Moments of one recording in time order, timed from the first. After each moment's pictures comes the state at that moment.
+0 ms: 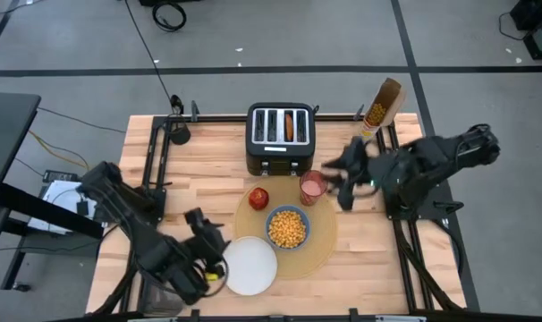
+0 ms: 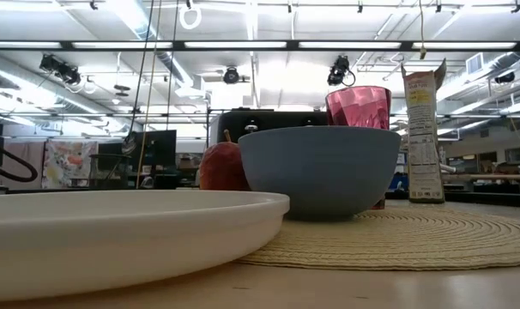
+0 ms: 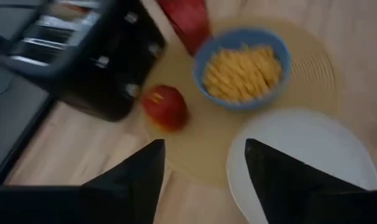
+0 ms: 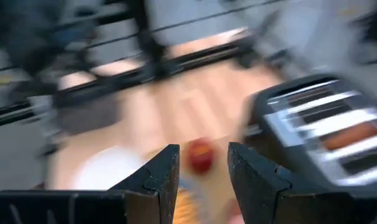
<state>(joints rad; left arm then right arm) -0.80 1.67 1.61 -1.31 -0.85 -1.00 0.38 1.22 1.50 -0.86 0.57 0.46</state>
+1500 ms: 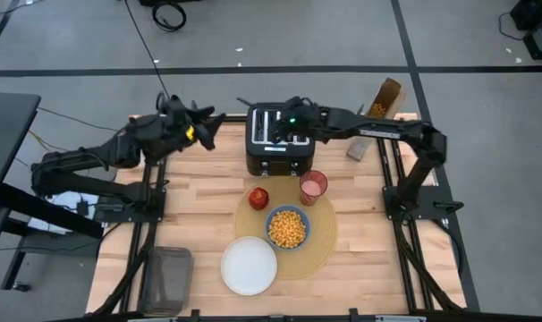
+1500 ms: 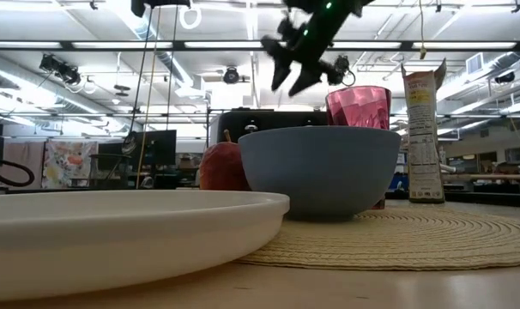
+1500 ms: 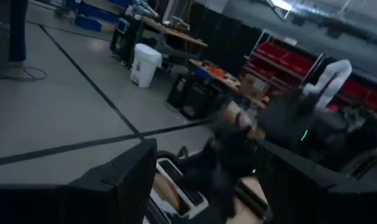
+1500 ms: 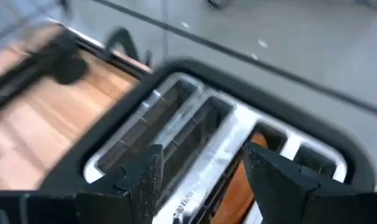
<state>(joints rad) 0.14 0.94 1.04 -0.11 -0.57 -0.46 -0.31 1.71 1.52 -0.56 0.48 0.52</state>
